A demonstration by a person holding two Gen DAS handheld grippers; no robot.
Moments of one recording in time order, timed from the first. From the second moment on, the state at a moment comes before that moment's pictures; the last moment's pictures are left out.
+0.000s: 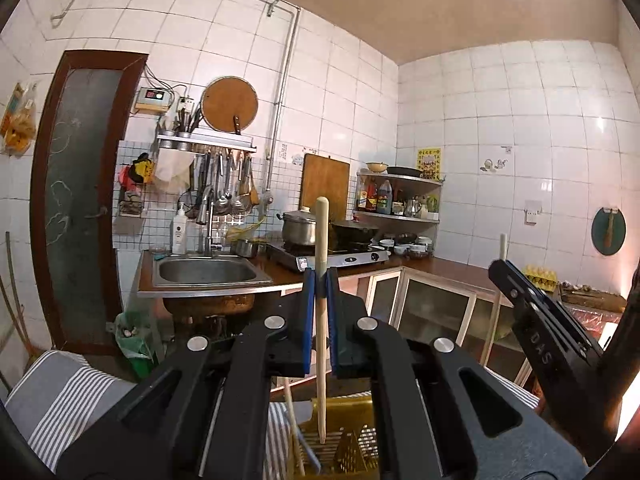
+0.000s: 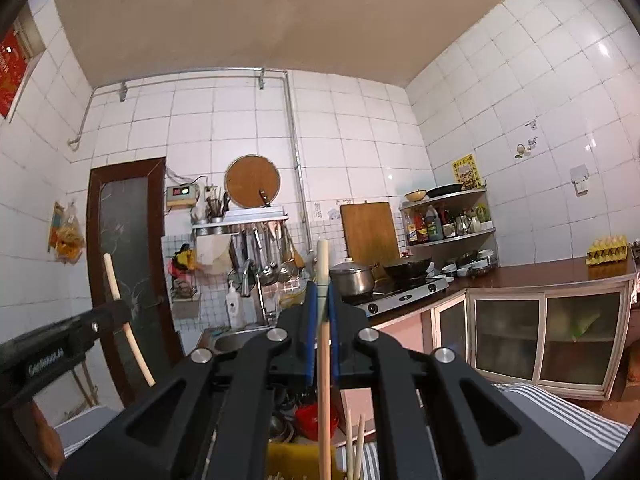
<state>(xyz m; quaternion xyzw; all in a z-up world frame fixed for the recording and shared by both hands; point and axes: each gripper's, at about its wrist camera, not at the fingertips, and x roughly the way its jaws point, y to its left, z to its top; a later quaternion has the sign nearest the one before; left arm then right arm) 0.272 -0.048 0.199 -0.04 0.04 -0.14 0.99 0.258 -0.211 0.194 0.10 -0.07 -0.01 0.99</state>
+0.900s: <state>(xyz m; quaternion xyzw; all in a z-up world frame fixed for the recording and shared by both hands) 0.281 -0.001 0.091 -0.03 0.25 -0.09 0.96 0.255 -0.224 0.106 0.05 0.13 -0.05 0.99</state>
